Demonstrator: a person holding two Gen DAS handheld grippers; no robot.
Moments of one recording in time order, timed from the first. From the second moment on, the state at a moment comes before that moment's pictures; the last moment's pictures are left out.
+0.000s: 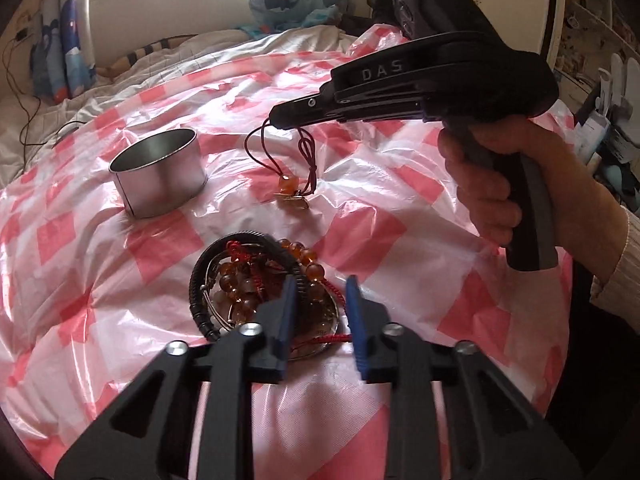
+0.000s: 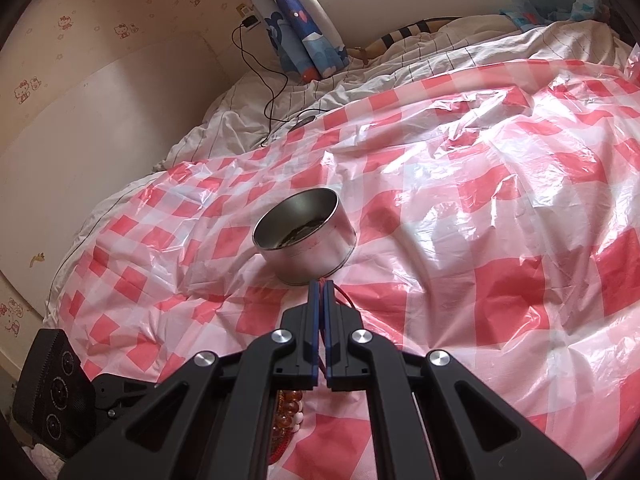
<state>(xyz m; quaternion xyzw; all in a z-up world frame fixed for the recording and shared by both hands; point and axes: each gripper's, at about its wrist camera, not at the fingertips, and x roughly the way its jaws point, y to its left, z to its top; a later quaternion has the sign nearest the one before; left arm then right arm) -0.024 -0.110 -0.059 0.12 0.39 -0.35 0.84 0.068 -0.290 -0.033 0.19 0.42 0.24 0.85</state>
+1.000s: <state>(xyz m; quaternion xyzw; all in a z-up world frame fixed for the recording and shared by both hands) -0.022 -0.102 -0.046 0.15 0.37 -0.31 0.86 0.070 -0.293 -0.036 0.22 0.43 0.25 0.84</state>
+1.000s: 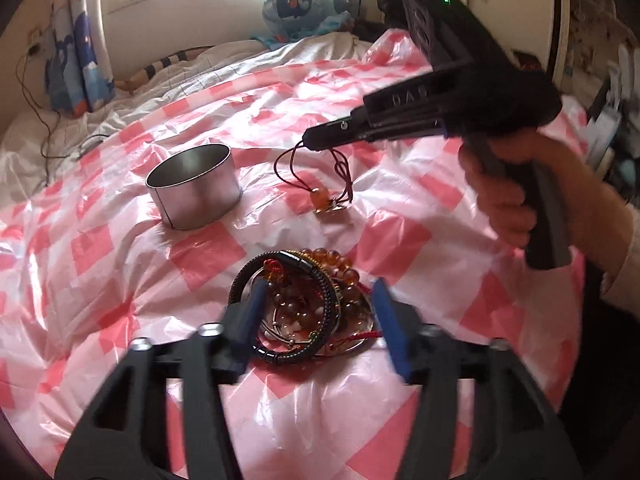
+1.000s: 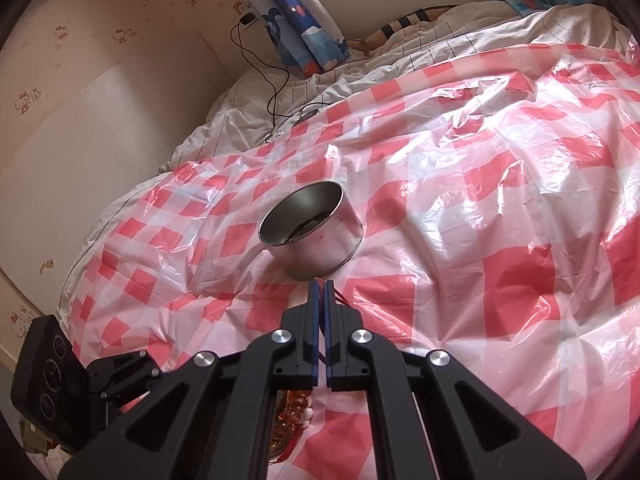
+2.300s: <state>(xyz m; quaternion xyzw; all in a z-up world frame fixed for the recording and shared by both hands) 0.004 -0.059 -0.025 0.07 0.35 -0.27 0.89 0.061 -0.242 -0.072 0.03 0.52 0.22 0.83</state>
